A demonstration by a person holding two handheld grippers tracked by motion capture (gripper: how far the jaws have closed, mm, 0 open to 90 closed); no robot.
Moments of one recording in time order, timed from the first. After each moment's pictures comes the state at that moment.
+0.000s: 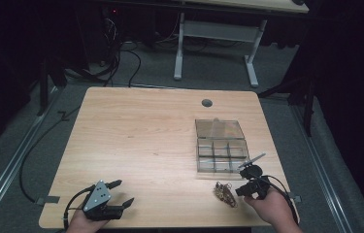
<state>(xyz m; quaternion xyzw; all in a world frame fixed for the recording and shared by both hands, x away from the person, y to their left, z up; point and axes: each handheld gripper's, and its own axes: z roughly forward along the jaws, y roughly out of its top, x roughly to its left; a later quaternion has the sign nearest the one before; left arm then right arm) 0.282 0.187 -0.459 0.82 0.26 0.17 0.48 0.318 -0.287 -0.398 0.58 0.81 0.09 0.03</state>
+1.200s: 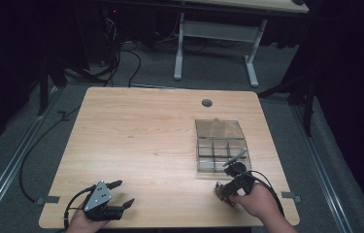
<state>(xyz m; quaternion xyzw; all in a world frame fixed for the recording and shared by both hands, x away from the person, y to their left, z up) 0.282 0.187 -0.459 0.82 0.25 0.17 0.48 0.337 -0.253 -0.409 0.55 0.83 0.08 -0.03</state>
